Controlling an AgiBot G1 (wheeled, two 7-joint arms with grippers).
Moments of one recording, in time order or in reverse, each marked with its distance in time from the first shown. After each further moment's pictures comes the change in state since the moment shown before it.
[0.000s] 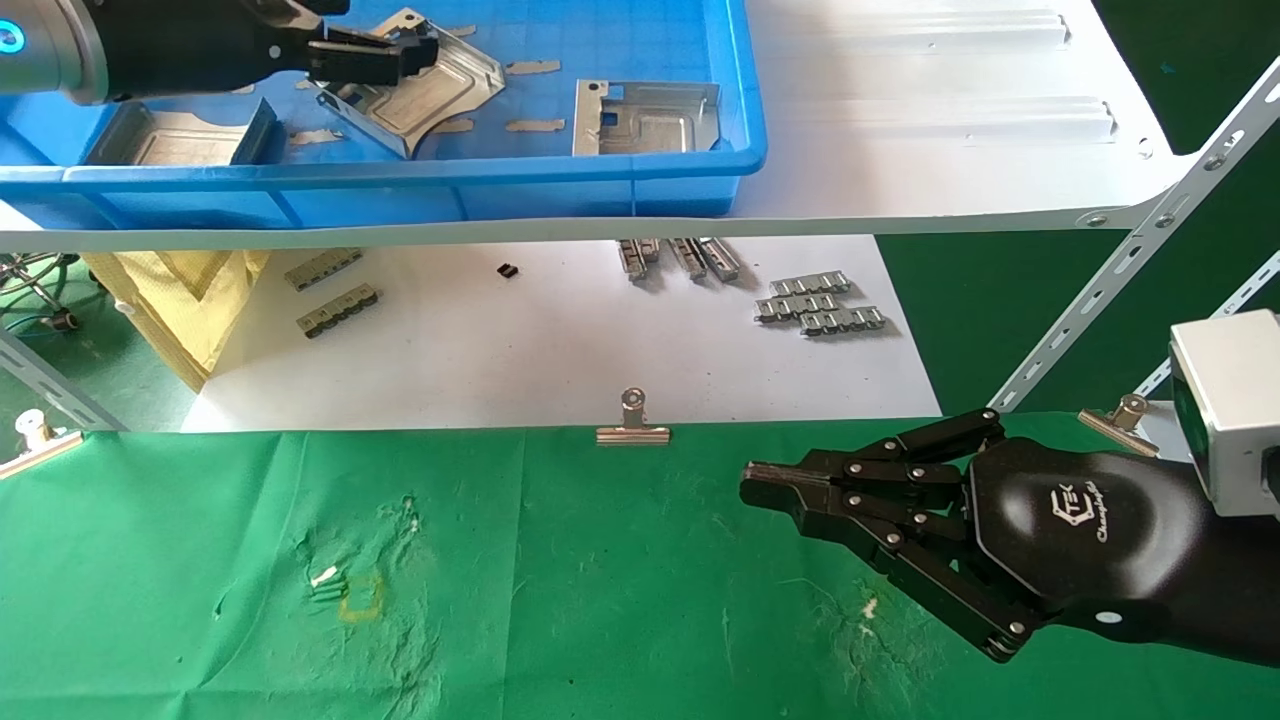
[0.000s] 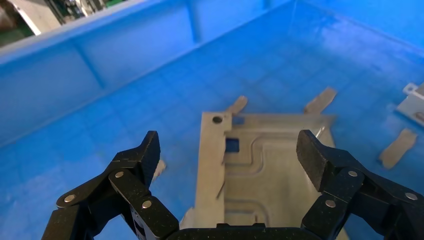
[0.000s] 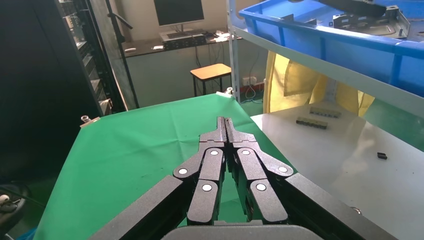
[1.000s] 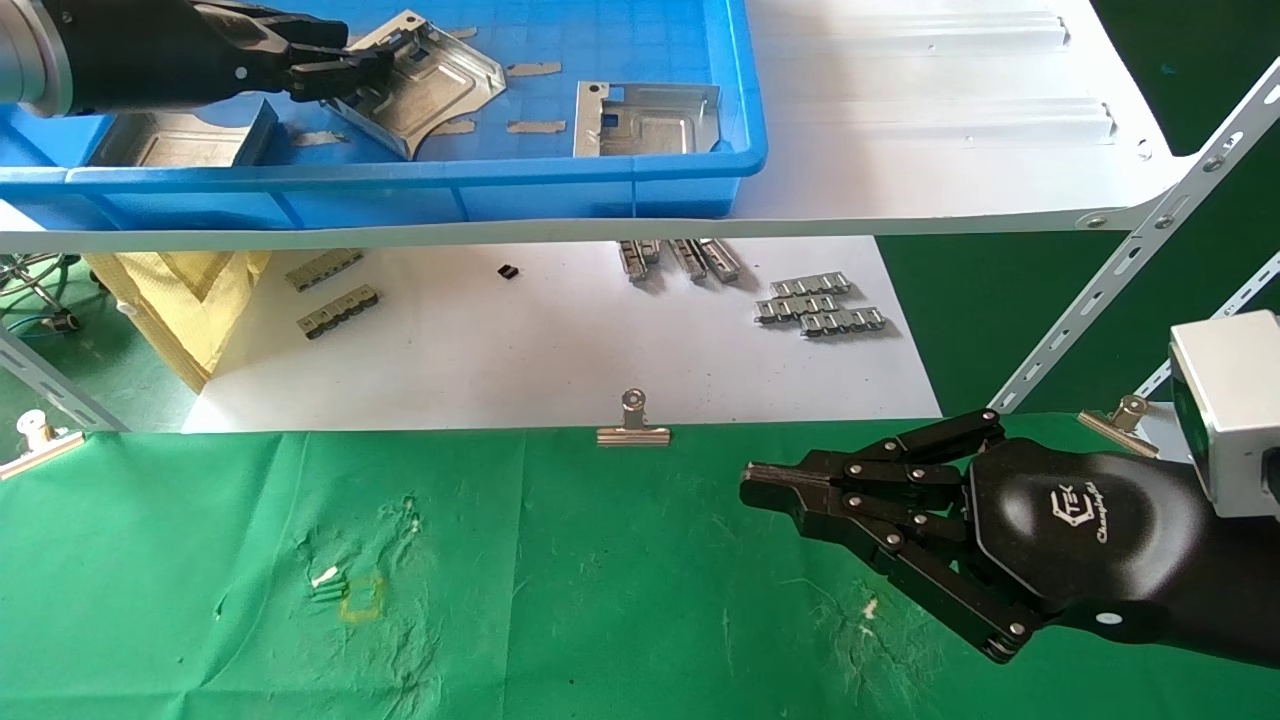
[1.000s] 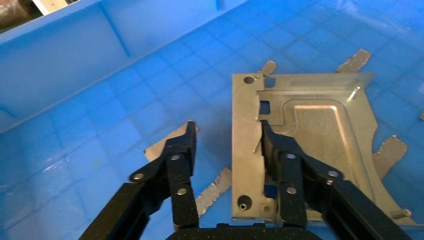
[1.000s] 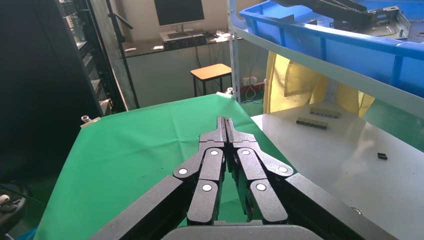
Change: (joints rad) left arm -0.070 0.026 0.032 0.165 0.052 -0.048 0.083; right arm 0.000 0.000 0.000 0.000 0.000 0.000 0.000
